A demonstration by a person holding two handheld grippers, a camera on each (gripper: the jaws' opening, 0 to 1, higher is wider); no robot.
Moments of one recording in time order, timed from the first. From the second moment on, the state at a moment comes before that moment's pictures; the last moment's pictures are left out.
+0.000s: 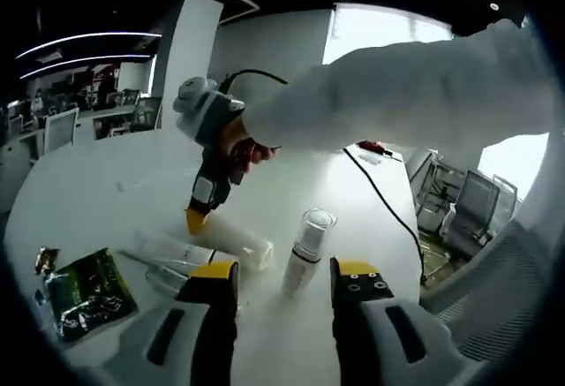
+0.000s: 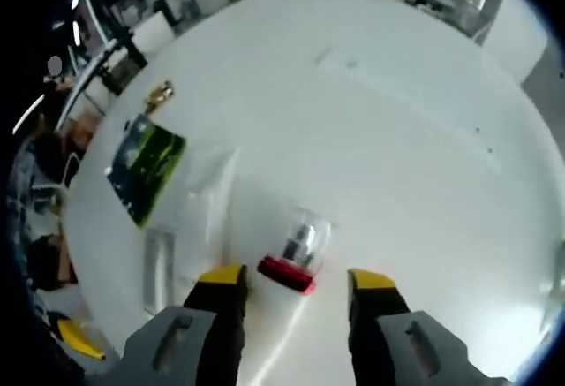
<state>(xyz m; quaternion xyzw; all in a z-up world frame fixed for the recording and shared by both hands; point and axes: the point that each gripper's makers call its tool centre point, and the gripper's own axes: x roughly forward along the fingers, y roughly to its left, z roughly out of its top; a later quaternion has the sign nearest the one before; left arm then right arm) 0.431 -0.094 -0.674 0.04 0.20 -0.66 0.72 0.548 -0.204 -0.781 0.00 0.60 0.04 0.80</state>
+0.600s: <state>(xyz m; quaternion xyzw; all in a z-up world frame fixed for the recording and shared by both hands) 0.437 -0.091 -0.664 0.02 0.19 -0.66 0.73 0.545 -0.202 -0.794 0.01 0.68 -0.02 0.73</state>
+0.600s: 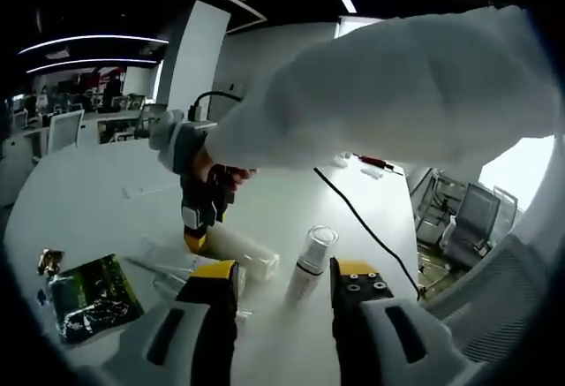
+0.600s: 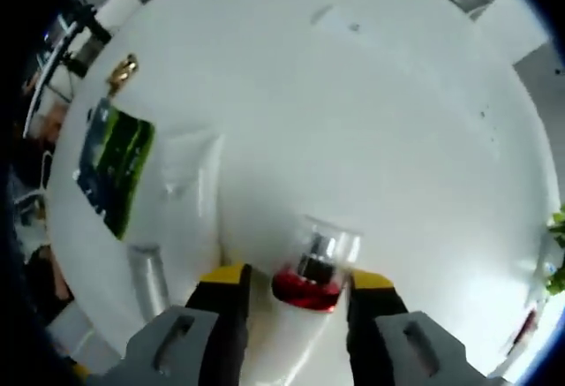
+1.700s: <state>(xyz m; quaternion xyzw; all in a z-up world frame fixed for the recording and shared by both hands) 0.441 -0.089 -0.668 0.02 0.20 -0.66 0.73 0.575 -0.226 -0.798 0.00 0.64 0.01 0.77</state>
